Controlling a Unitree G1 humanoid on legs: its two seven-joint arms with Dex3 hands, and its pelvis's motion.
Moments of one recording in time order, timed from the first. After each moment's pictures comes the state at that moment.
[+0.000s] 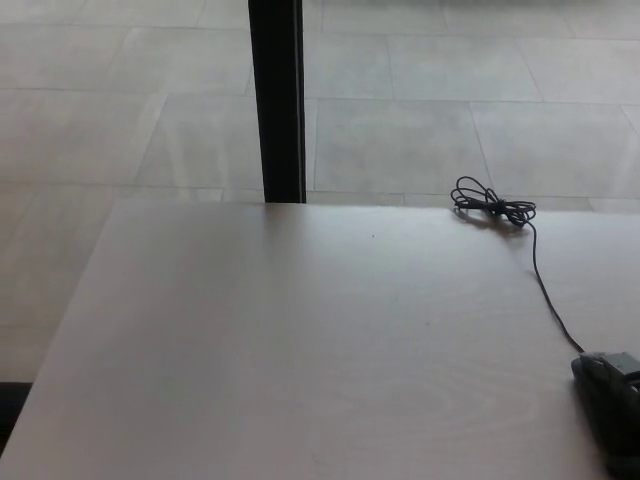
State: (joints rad) left_arm 0.01 0.62 0.73 1.26 -0.40 -0.12 -0.07; right_arm -0.28 -0.81 0.47 0.66 -0.78 -0.30 -0.36
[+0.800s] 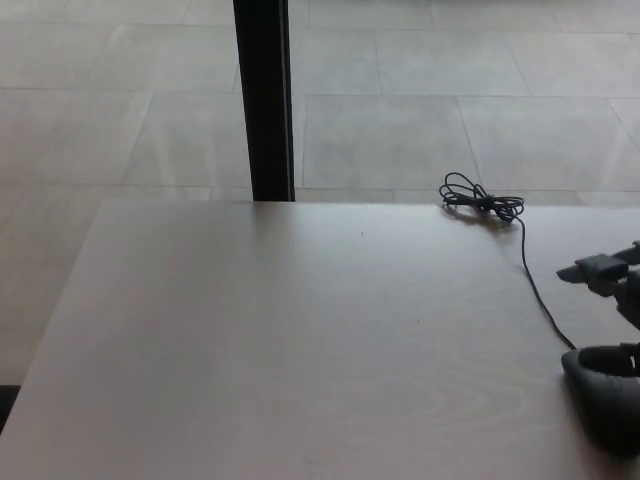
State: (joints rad) left_arm 0.01 0.63 0.73 1.26 -0.41 -0.12 -0.07; right_arm -0.51 -0.81 0.38 0.52 -0.77 -0.29 -0.22
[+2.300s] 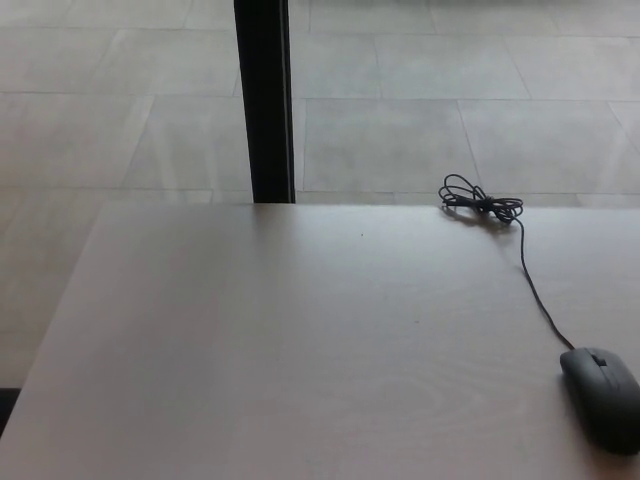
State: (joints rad) left_arm 0.04 0.62 0.72 1.26 -0.42 -0.12 -0.09; right_arm -0.05 -0.74 -0.48 0.94 -0.32 -0.37 -0.18
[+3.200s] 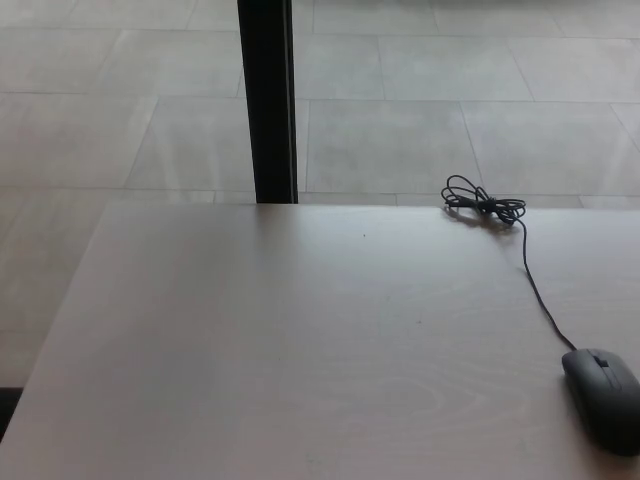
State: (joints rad) left_arm 0.05 0.61 0.70 1.26 -0.41 -0.12 -0.07; right_arm -0.10 -0.53 -0.69 1.12 0.01 -0.24 0.03
